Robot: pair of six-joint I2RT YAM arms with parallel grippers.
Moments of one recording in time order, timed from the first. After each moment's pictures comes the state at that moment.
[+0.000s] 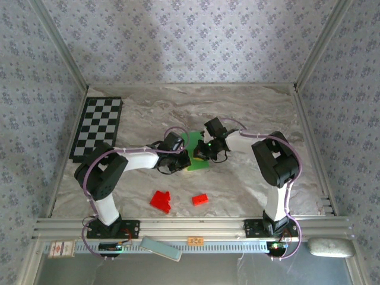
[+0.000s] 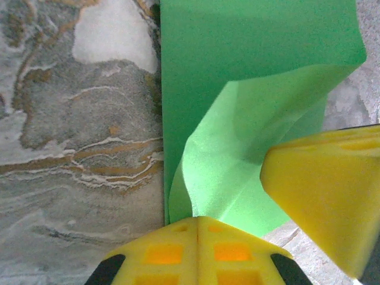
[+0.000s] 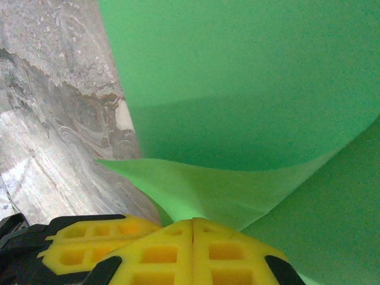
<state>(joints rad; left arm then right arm) -0.73 1.76 0.88 -0.10 0.28 -1.02 0.55 1.90 1.10 -0.30 -0.54 0.71</state>
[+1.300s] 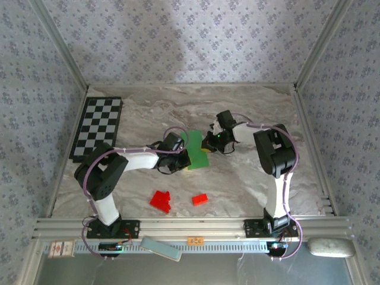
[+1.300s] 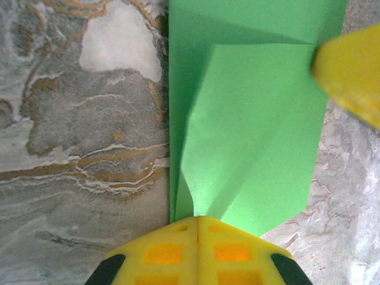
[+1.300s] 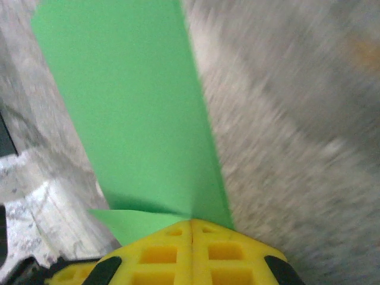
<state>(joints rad) -0.73 1.76 0.87 -0.09 0.27 -1.04 0.37 2.02 1.21 -0.32 -0.62 0.63</state>
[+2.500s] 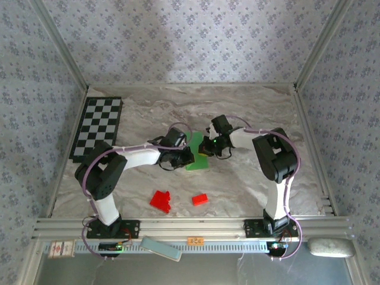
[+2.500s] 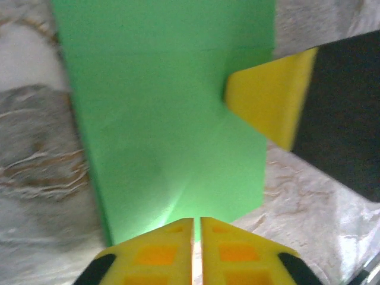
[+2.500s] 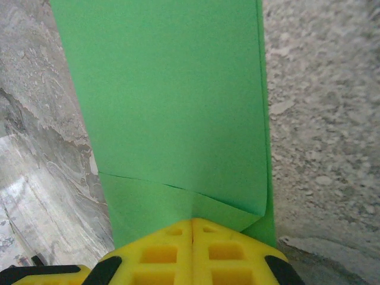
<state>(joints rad) -0.73 1.77 0.97 -0.16 0.33 -0.94 0.46 1.95 1.11 -0.26 -0.56 0.64</state>
